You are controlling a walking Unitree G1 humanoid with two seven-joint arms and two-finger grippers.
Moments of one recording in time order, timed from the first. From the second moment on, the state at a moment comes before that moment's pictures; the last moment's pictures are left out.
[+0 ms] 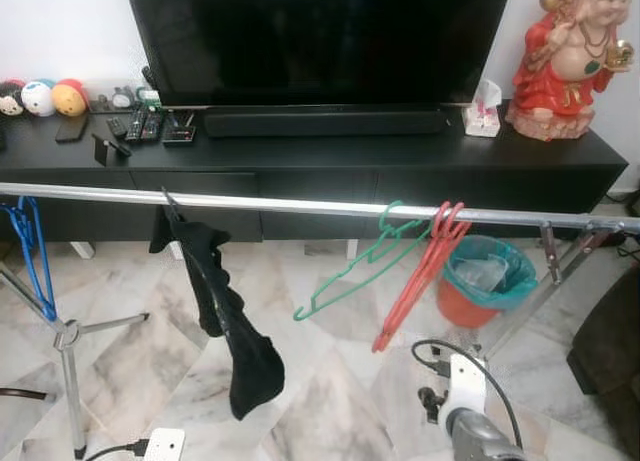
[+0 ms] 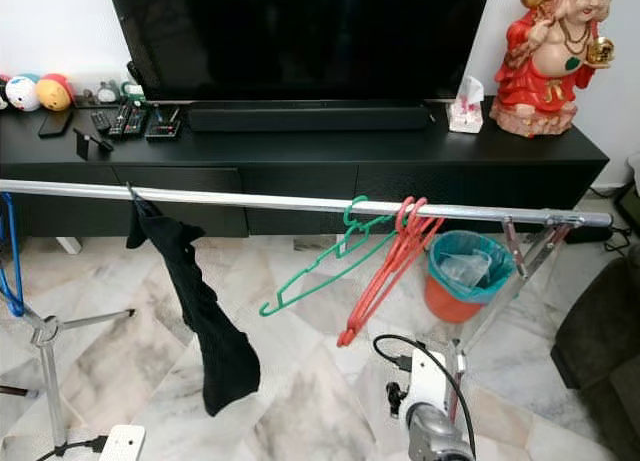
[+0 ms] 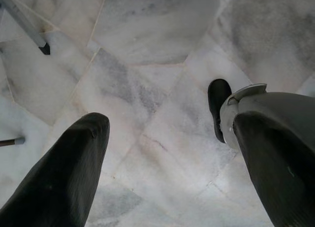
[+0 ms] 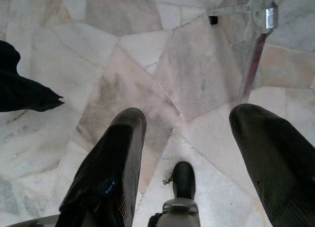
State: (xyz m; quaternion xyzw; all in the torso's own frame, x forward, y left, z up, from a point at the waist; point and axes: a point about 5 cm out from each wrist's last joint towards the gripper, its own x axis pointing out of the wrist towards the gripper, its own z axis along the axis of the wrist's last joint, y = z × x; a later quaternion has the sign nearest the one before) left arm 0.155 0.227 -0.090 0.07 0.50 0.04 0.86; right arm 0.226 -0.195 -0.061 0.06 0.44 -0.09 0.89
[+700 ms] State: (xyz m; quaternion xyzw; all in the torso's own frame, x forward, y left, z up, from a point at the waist) left arm 0.147 0.218 -0.095 0.07 0.51 0.02 0.86; right arm 0.227 -0.199 -0.060 0.05 0.43 -0.09 0.90
